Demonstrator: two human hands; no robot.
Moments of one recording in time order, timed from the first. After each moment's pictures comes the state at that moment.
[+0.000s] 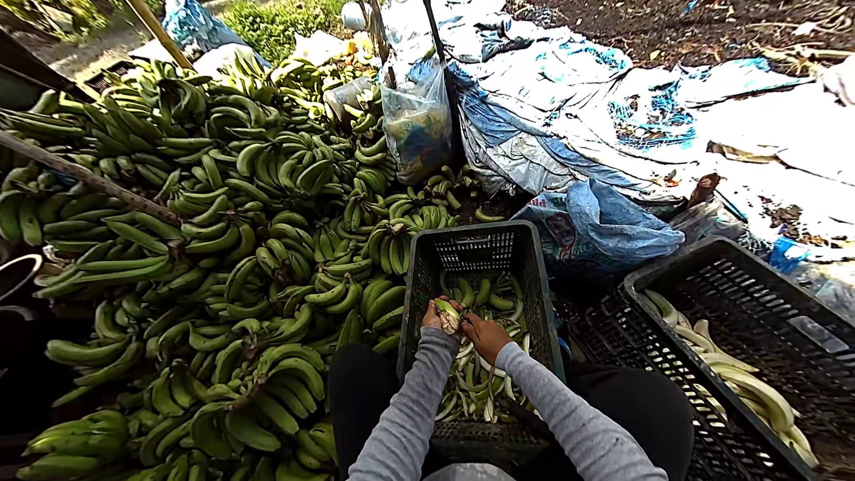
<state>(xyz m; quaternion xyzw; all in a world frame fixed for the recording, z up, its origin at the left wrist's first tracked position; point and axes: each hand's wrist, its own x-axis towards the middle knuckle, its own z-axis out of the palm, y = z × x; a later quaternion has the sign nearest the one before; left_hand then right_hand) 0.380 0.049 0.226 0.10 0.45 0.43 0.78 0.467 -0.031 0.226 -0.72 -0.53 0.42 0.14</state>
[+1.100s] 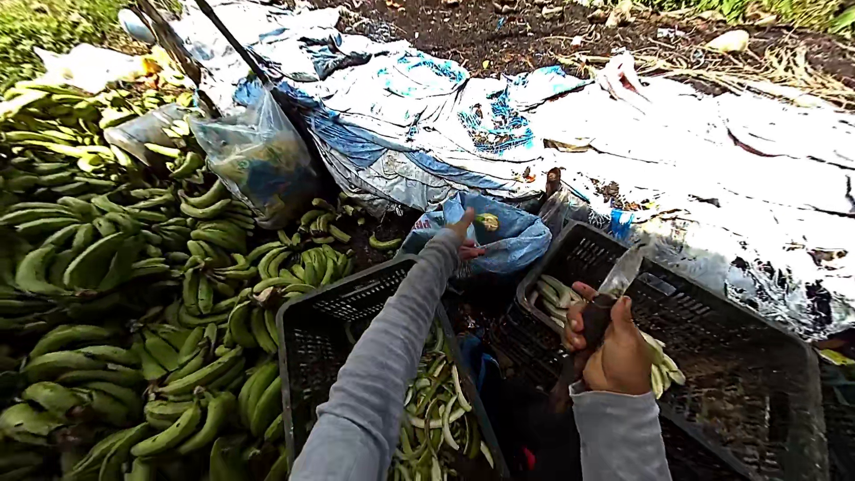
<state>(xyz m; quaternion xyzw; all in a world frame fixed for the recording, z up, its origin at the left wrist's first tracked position) 0.712 0.065 0.297 0.60 0.38 -0.04 0.70 0.645 -0.187 0.287 -0.49 0.00 0.15 0.86</state>
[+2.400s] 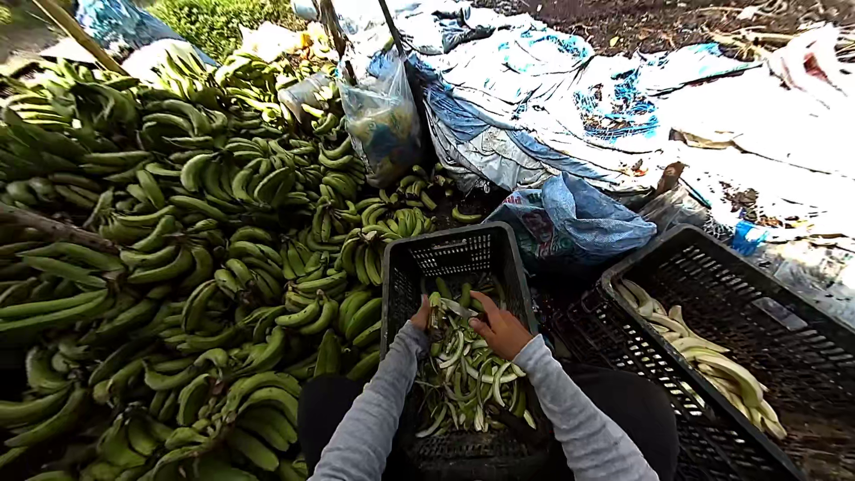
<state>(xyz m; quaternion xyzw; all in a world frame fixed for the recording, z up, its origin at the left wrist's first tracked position) 0.386 0.100 0.185 0.46 0.49 0.12 0.73 0.527 -0.050 0.263 -0.71 -0.48 0.42 0.28</state>
